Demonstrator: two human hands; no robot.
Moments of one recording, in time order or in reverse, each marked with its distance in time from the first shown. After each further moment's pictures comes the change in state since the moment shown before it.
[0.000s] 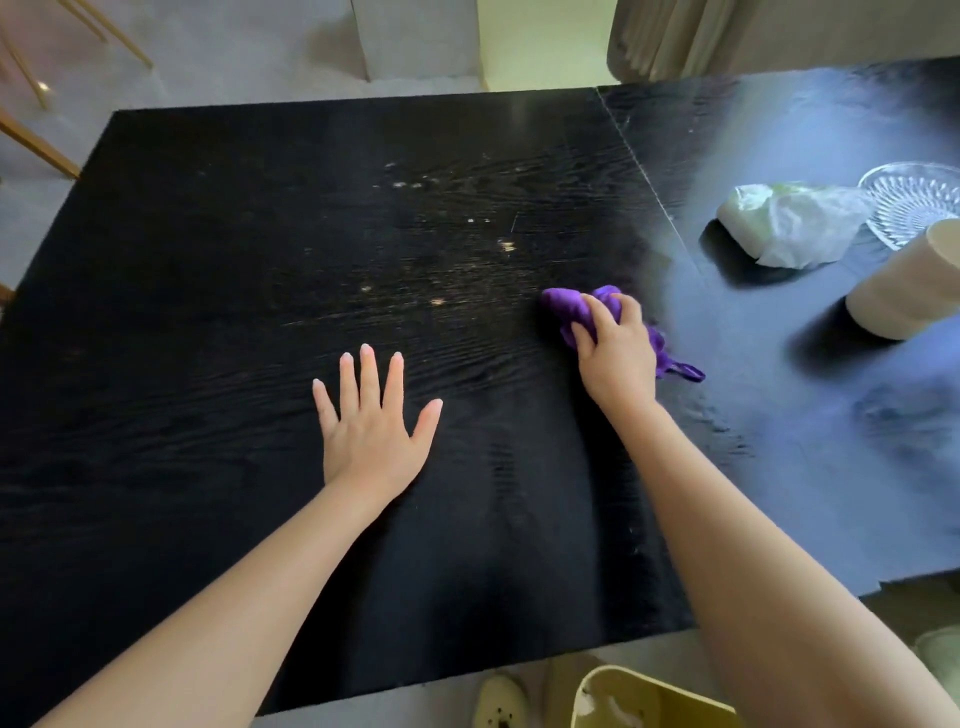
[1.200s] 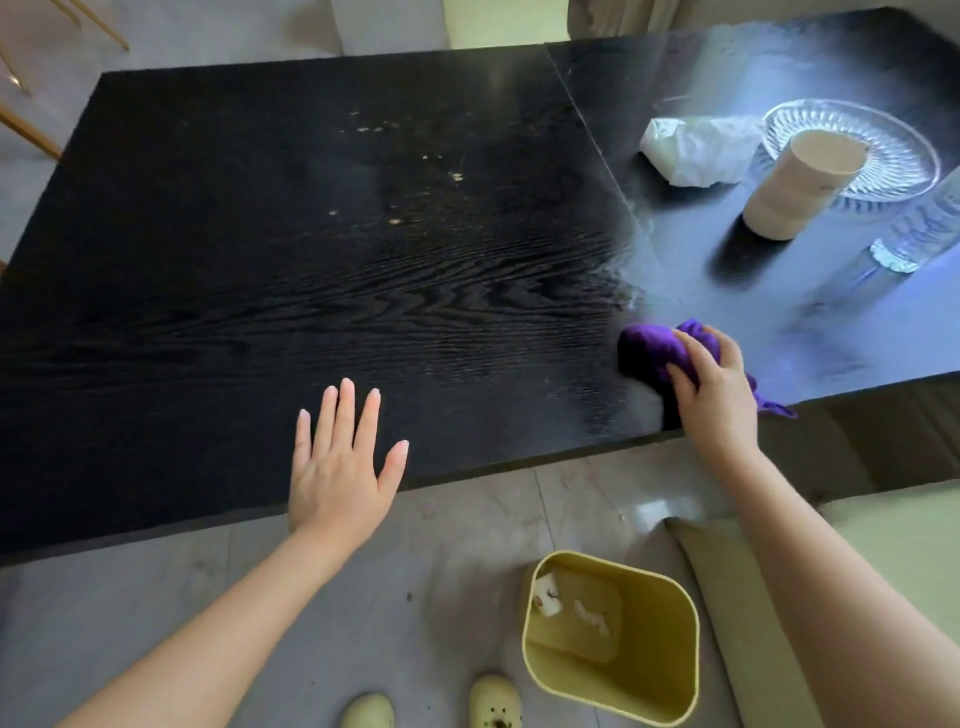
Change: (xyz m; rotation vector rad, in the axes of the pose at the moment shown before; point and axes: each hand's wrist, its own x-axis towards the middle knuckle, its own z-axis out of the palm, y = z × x) left_hand -0.180 0.004 0.012 0.105 0.039 0.097; right_hand -0.164 0.130 -0.129 -0.051 0.012 0.126
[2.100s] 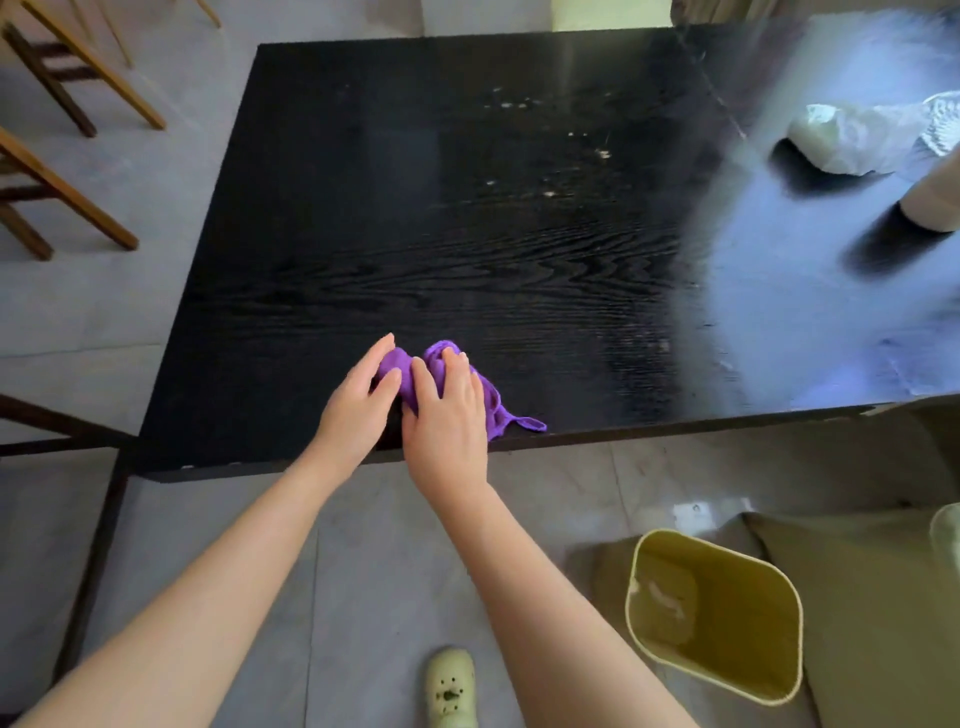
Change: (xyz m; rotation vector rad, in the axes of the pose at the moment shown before) left_hand -0.008 -0.169 -0.034 -1.181 -0.064 -0.238; right_hand -0.195 -0.358 0.152 0.159 -0.327 -0.263
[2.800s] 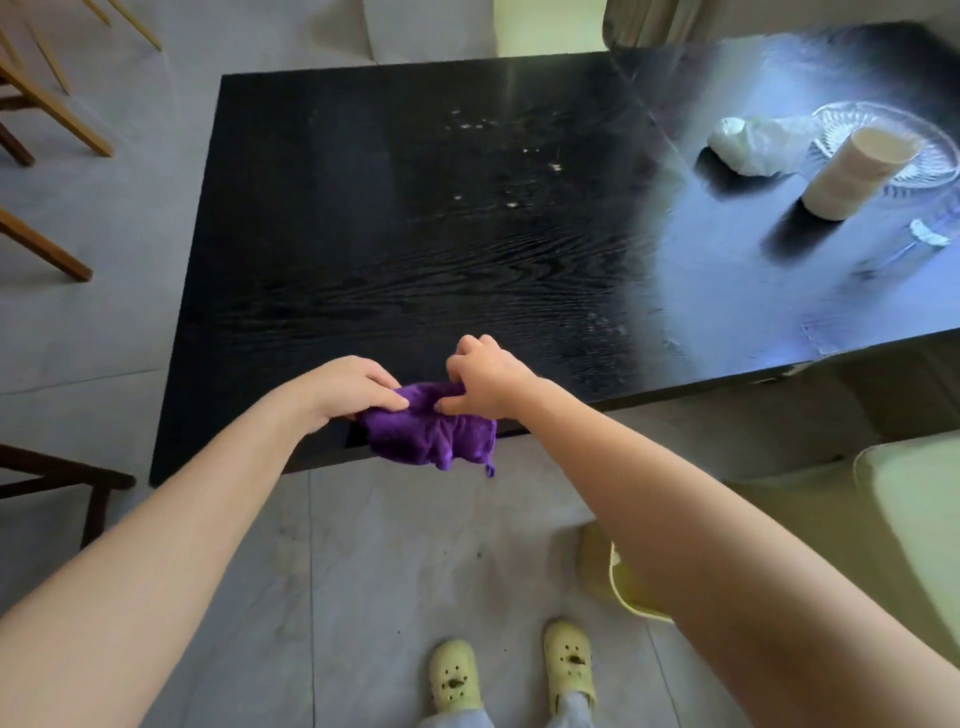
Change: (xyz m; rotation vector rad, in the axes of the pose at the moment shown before) left_hand 0.006 0.056 -0.040 0.427 -0.473 -0.214; right_hand 0.043 0.023 -0.075 -0.405 -0.500 -0.179
